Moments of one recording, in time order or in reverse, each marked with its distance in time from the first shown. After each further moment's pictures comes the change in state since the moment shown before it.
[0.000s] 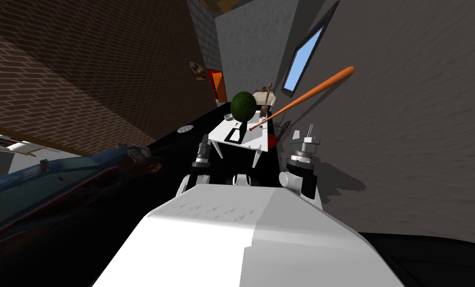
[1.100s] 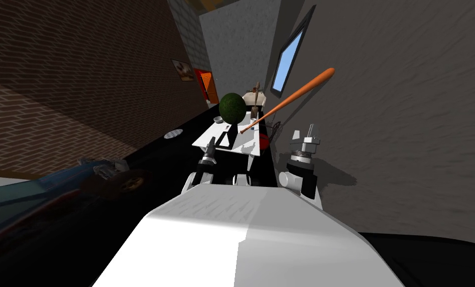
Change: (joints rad) left arm -0.048 -0.009 -0.050 0.050 -0.055 0.204 -0.008; right arm 0.000 0.000 0.000 0.000 0.000 0.000 0.000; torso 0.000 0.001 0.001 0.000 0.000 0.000
